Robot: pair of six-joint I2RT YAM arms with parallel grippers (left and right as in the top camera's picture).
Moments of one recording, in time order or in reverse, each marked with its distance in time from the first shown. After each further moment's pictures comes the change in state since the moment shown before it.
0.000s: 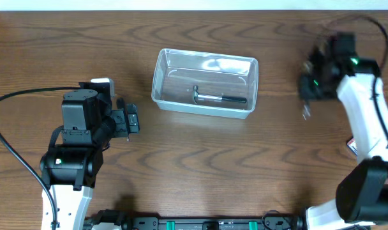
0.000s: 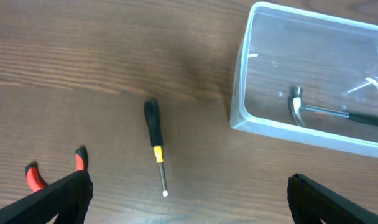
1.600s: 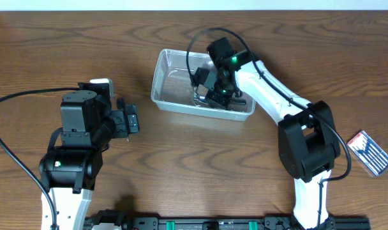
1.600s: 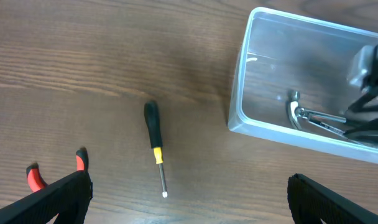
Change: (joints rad) left arm 0.000 -0.014 0.000 0.000 0.001 0.000; right arm 0.462 0.441 0.227 0.055 -0.159 -0.527
